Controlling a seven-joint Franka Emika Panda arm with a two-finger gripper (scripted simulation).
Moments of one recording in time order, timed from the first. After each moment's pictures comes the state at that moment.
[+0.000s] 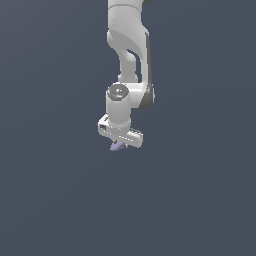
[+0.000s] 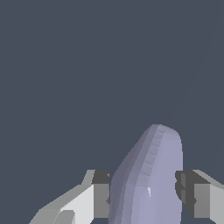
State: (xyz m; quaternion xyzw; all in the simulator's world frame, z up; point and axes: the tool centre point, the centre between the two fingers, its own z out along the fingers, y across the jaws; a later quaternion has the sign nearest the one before) arm -0.025 -0.035 0.076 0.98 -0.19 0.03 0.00
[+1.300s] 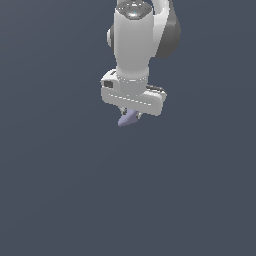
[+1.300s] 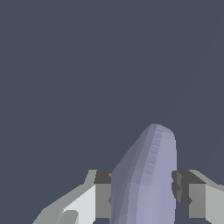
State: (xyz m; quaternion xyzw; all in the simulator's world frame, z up) arm -0.030 0.011 0.269 0.98 -0.18 0.00 0.00
